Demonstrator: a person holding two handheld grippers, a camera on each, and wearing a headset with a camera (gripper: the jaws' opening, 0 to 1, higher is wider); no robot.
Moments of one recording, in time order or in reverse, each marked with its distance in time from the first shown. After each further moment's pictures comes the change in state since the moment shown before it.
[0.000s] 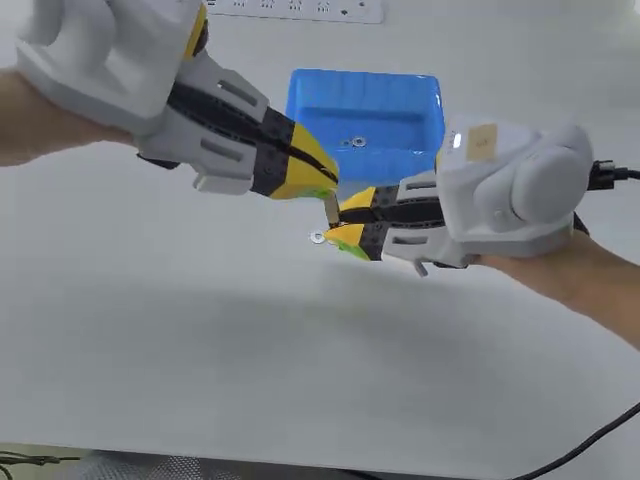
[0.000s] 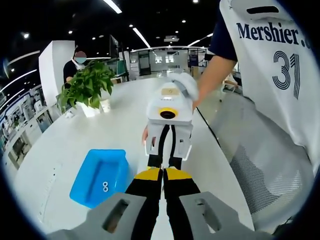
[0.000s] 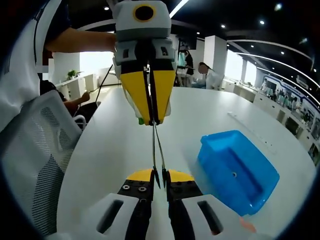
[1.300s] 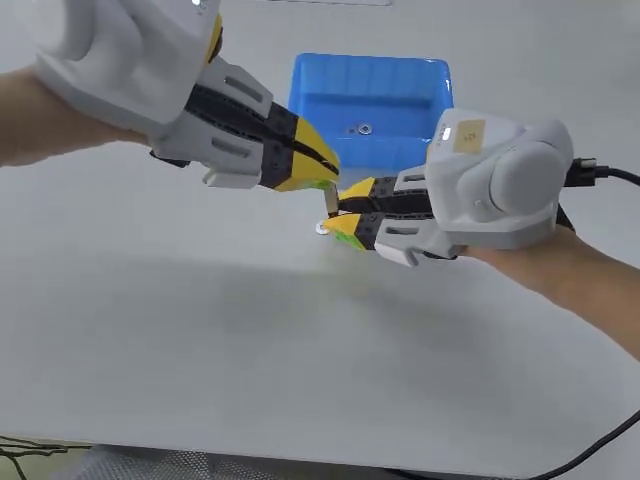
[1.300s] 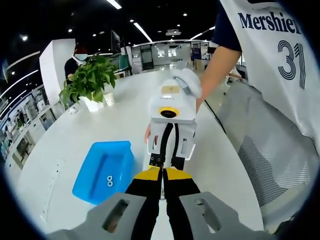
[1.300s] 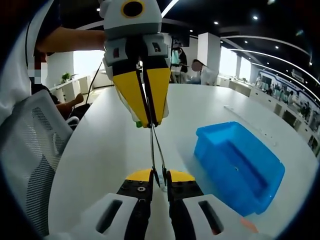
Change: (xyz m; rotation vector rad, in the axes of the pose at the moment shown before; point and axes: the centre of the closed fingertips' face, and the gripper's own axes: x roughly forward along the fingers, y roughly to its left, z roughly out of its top) left arm 0.006 0.011 -0.020 0.018 0.057 0.039; right arm 0.013 -0.015 -0.012 0.047 0.005 -0.038
